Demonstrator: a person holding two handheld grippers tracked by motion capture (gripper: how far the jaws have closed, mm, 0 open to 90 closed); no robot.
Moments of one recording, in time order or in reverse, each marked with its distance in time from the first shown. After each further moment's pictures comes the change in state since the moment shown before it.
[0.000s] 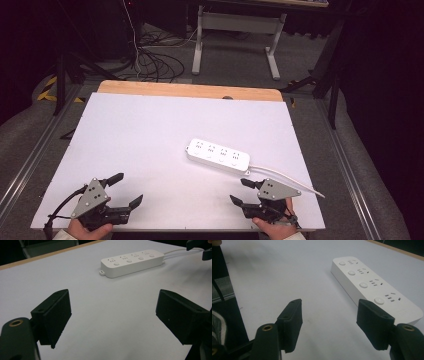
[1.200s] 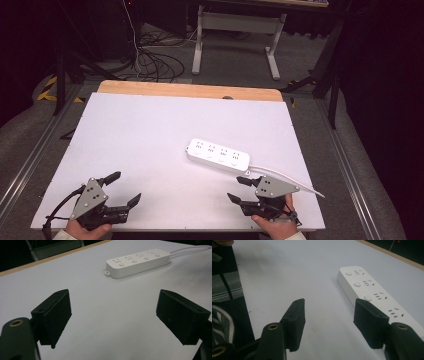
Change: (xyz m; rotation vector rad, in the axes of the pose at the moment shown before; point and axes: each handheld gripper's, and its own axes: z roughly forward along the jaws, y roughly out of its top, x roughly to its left) left arm -0.001 0.003 -0.003 0.002 0.043 0.023; right arm 0.002 0.020 -0.001 0.004 0.046 -0.057
